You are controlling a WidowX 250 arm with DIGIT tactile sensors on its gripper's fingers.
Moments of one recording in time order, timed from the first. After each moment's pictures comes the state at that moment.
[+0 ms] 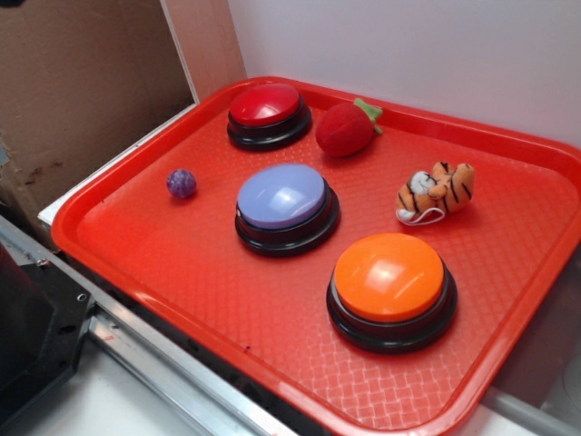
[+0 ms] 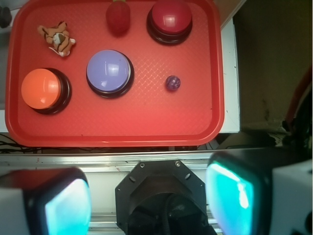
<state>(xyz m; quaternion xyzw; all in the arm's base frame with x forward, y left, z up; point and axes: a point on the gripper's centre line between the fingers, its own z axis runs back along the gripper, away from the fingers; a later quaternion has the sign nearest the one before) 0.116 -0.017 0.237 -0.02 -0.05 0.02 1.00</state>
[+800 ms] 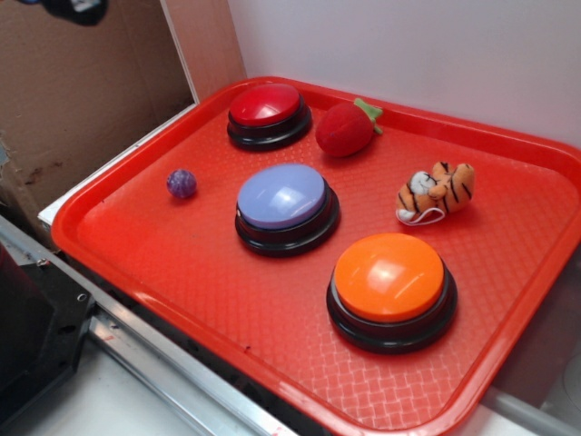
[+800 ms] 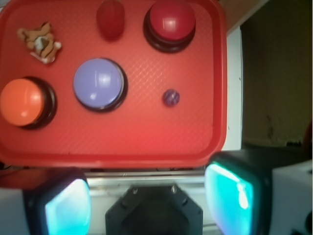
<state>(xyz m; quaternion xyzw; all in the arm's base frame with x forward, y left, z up) 0.170 -0.007 0.200 0.00 -0.01 0.01 1.00</state>
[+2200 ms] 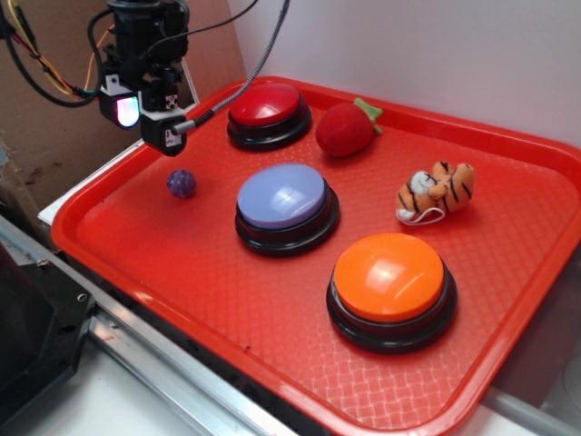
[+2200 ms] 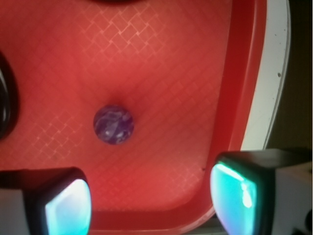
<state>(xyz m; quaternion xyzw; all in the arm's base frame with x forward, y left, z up) 0.214 0.065 0.060 0.00 0.12 0.00 0.99</state>
